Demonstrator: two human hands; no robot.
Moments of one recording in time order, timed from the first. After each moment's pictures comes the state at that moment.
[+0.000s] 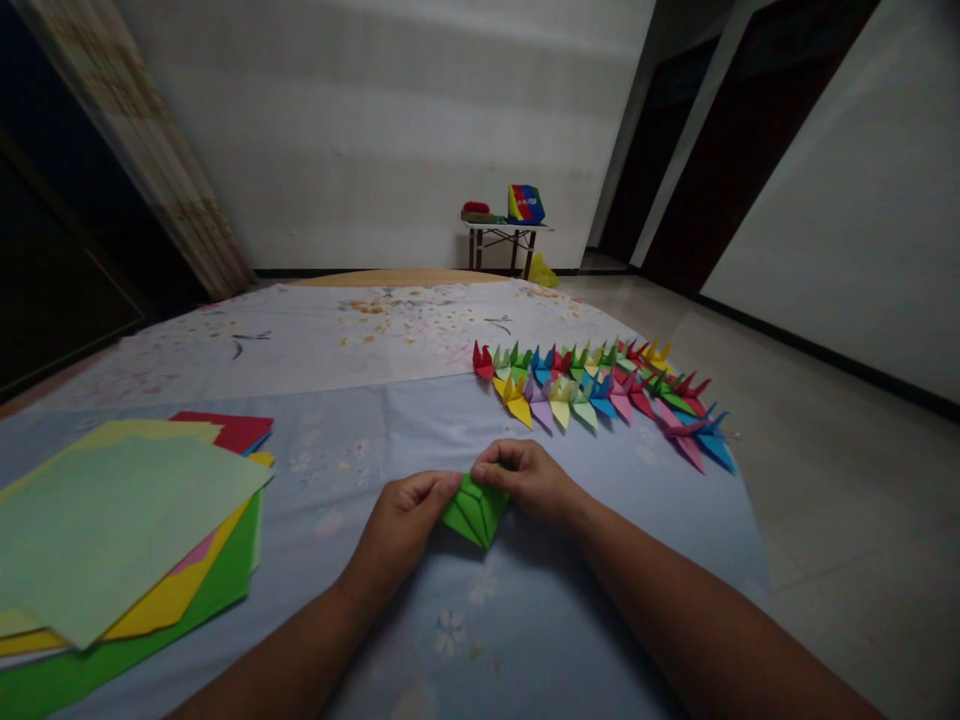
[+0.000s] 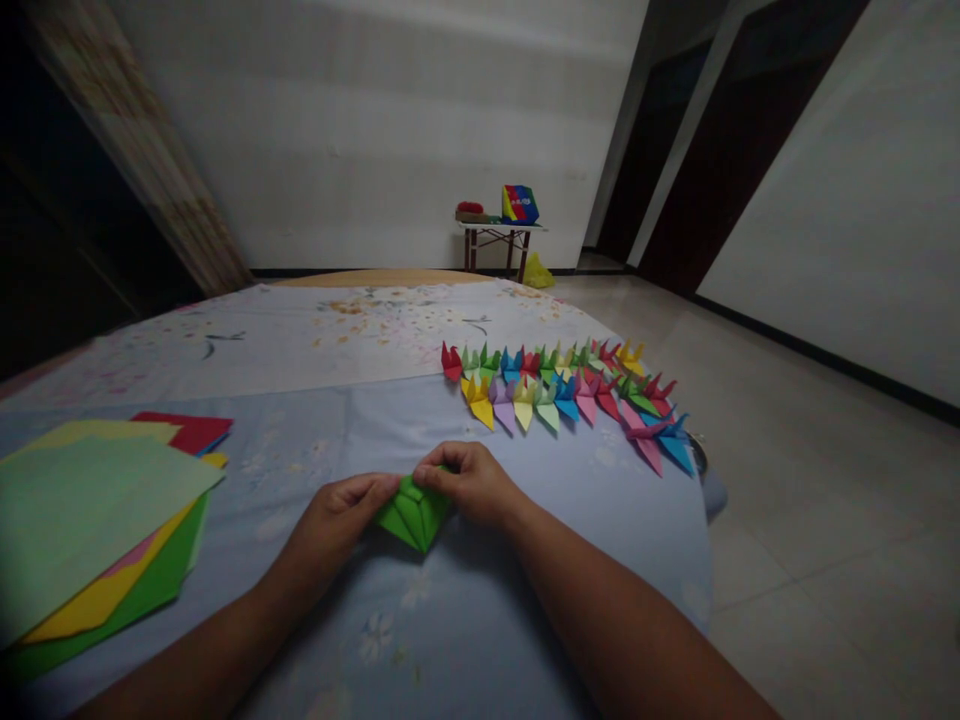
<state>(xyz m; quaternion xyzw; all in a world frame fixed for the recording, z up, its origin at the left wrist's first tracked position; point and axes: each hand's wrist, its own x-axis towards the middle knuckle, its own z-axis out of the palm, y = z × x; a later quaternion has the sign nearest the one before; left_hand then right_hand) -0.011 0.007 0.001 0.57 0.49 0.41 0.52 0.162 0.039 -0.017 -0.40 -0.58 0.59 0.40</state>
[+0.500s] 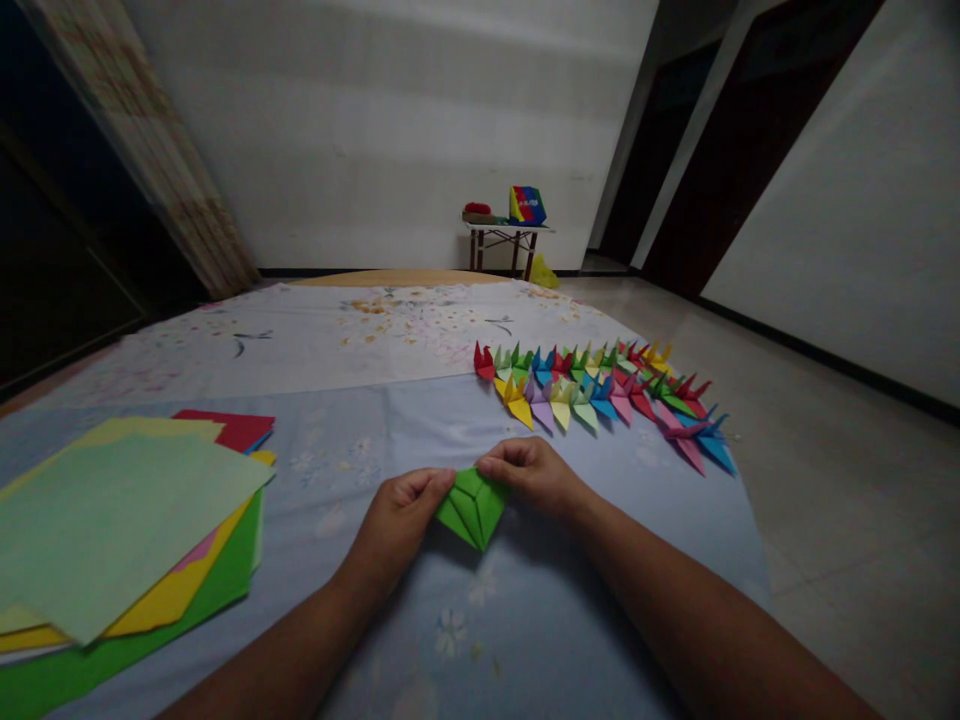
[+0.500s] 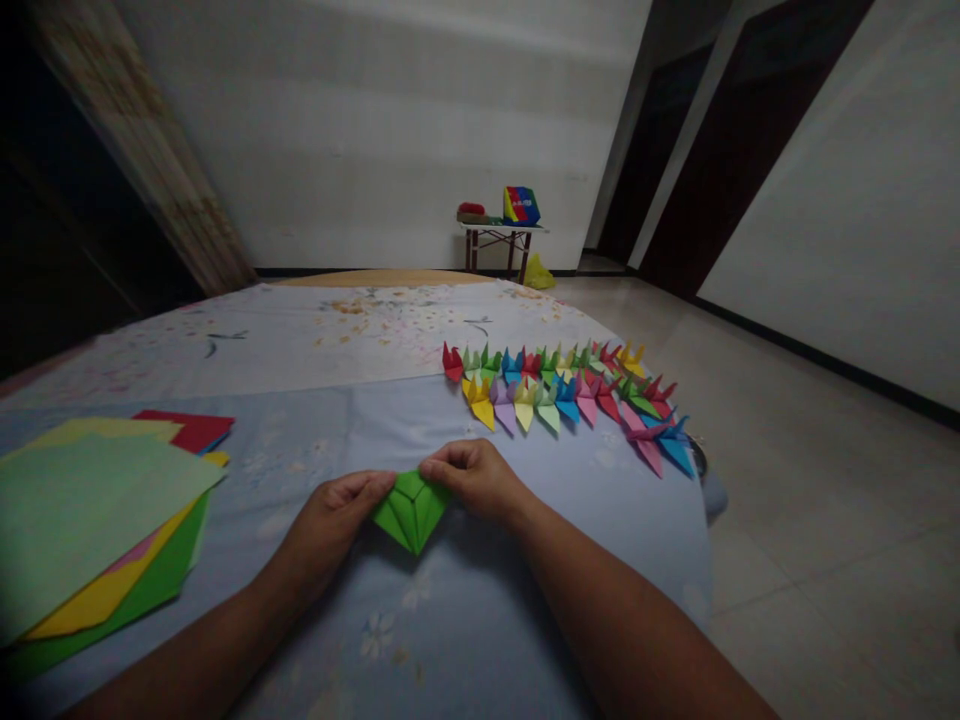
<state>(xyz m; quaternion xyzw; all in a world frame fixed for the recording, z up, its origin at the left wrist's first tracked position) -0.015 0.011 0.000 0.53 0.49 0.40 0.56 0.165 0.041 -0.011 -0.40 -0.55 0.61 0.40</state>
